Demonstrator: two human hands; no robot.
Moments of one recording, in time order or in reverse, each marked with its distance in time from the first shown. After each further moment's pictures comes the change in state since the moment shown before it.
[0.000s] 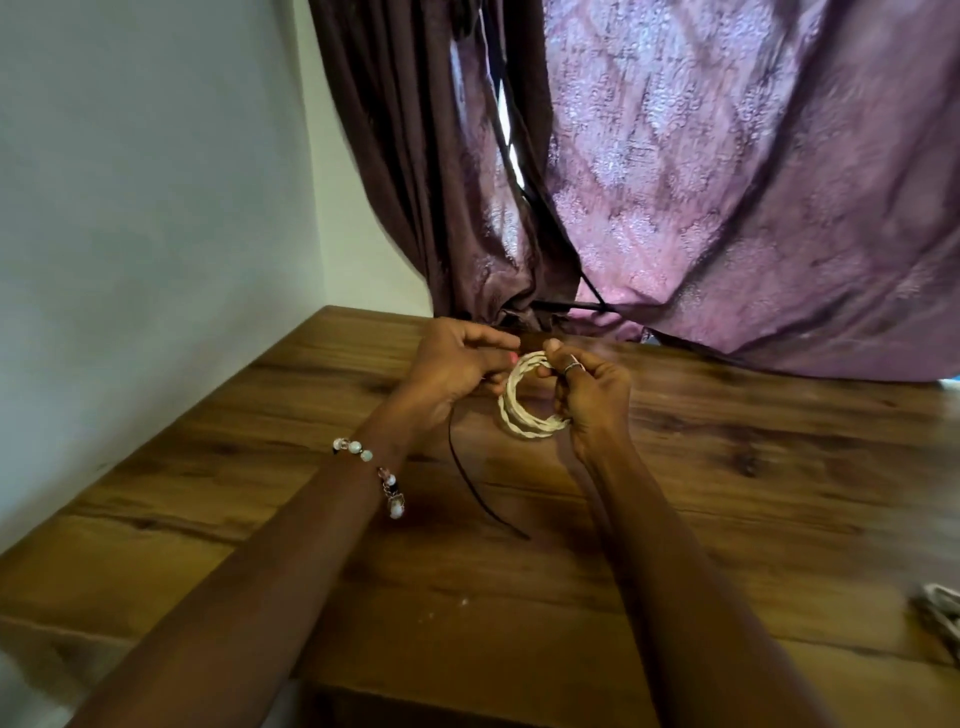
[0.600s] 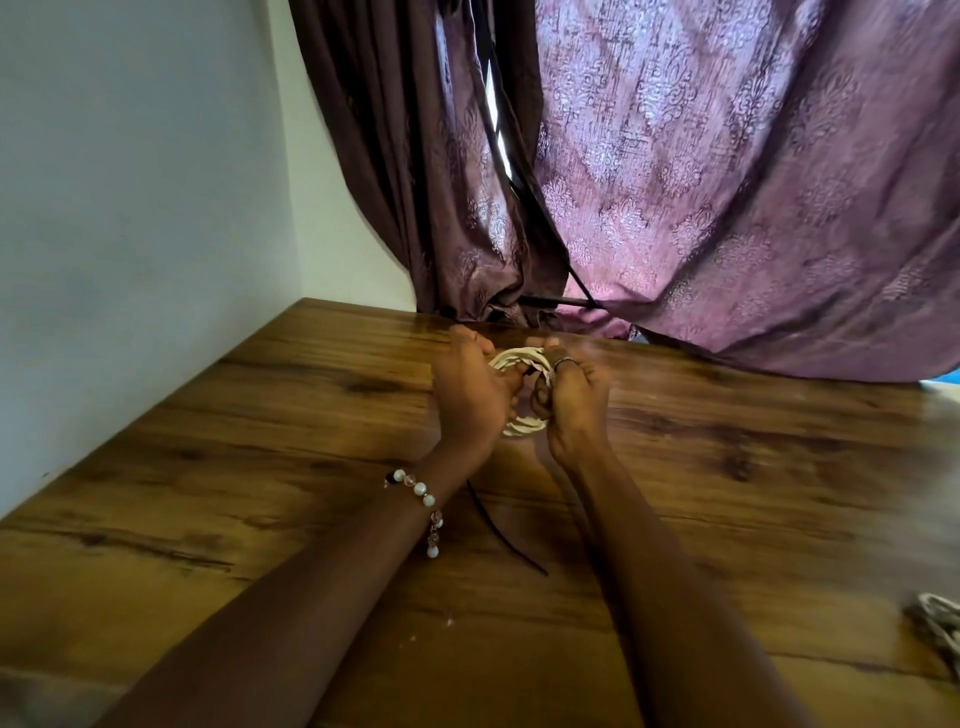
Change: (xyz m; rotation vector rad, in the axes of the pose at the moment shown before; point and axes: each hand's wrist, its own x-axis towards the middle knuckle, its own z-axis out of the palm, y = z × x) left_hand 0.016 -0.049 0.046 0.345 0.461 0.240; right_hand 0.016 0.015 0.005 0.088 0.026 0.012
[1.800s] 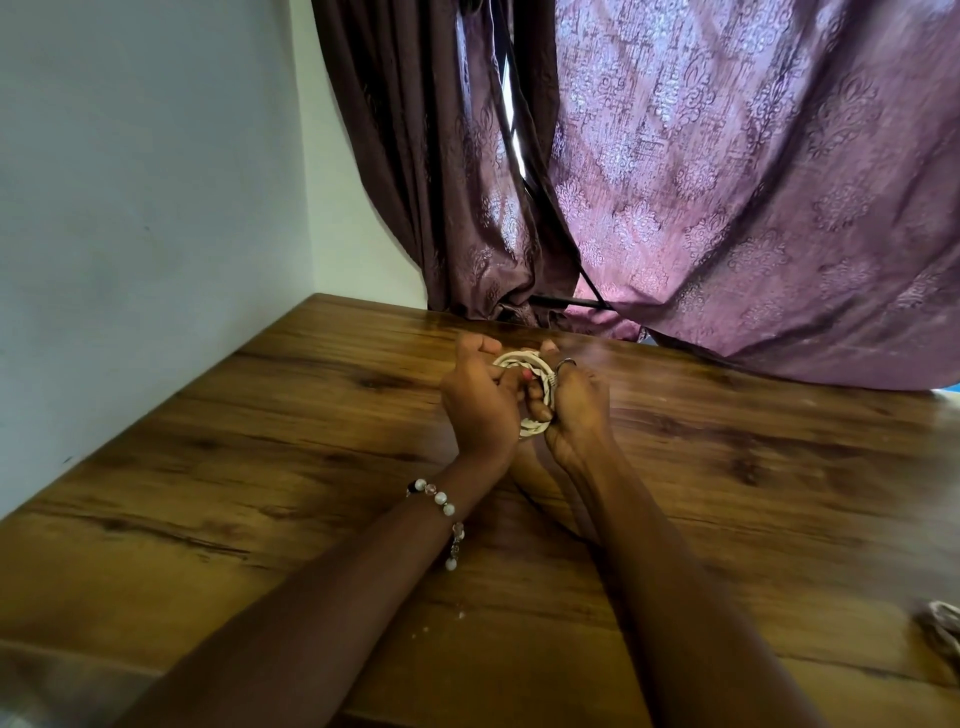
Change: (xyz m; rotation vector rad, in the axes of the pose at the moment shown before) left_hand -0.015 -0.009 0.006 -0.206 0.131 -0.037; right_hand 0.008 0.012 0.001 0.049 -0.056 0.182
